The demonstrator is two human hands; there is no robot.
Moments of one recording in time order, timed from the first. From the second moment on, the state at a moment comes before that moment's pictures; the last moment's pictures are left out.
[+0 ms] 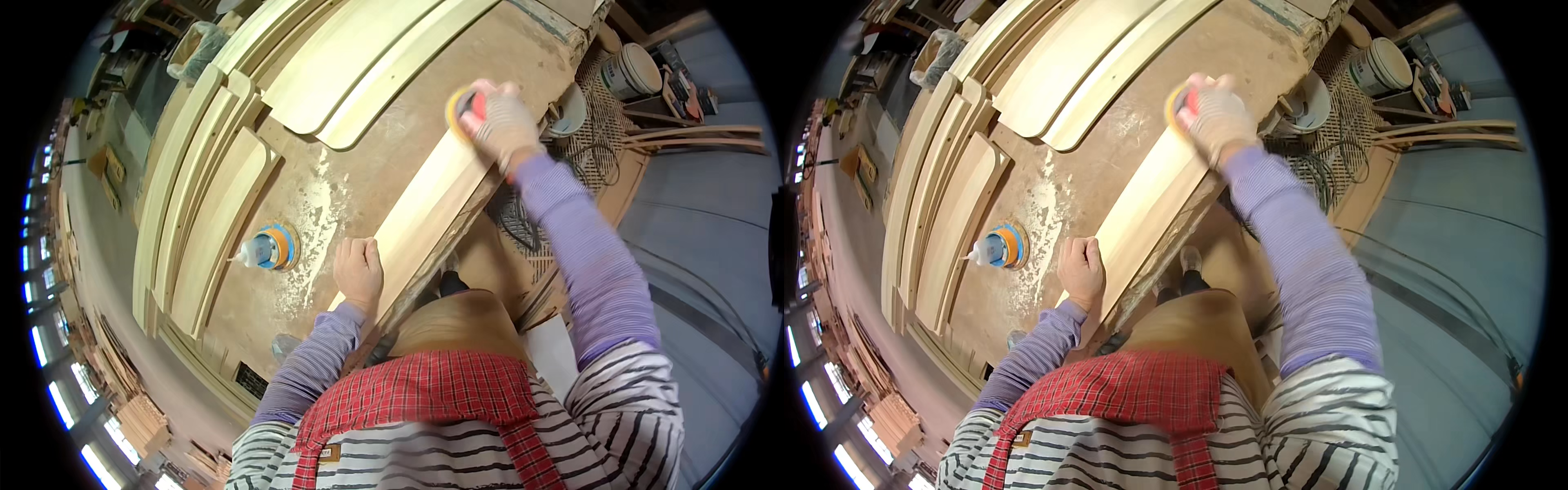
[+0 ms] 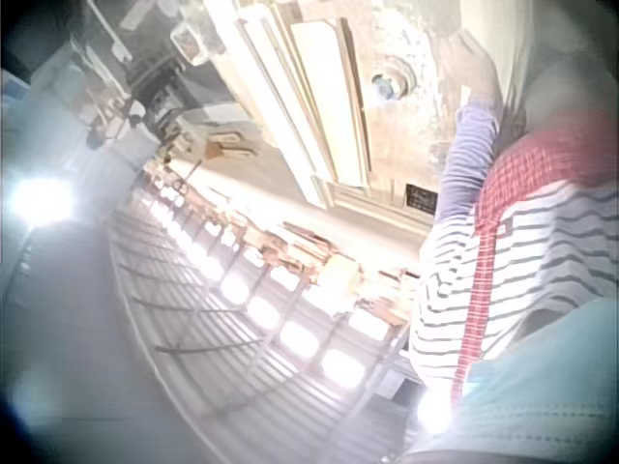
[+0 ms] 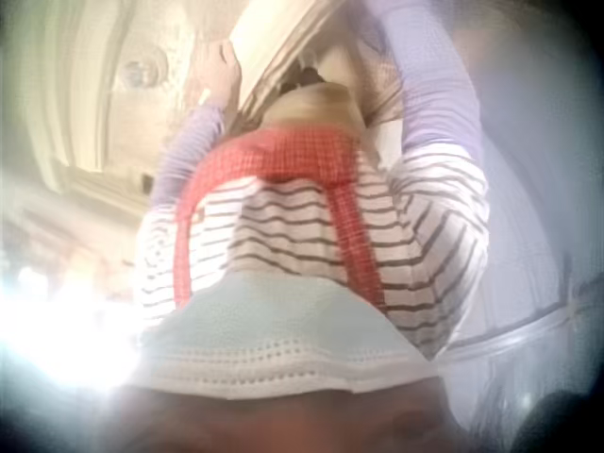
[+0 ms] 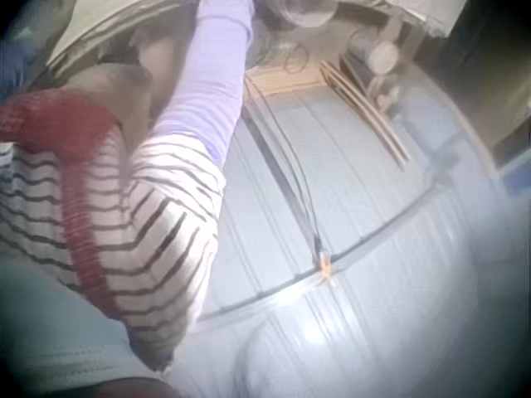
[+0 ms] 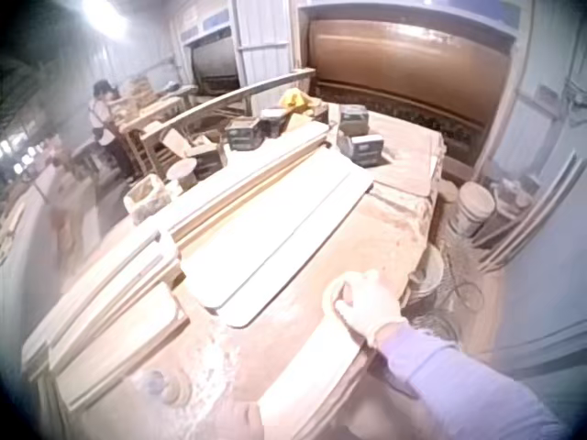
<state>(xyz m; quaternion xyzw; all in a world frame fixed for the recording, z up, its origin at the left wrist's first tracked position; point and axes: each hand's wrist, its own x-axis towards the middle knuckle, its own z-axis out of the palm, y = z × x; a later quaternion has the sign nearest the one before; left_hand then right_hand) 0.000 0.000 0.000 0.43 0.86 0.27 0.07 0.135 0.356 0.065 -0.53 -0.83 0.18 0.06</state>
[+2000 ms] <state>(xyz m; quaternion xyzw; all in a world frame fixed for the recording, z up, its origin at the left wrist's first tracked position) -0.040 -0.151 -0.003 0.43 0.86 0.25 0.07 0.132 0.172 0.081 -0.33 -0.92 0.21 -0.10</state>
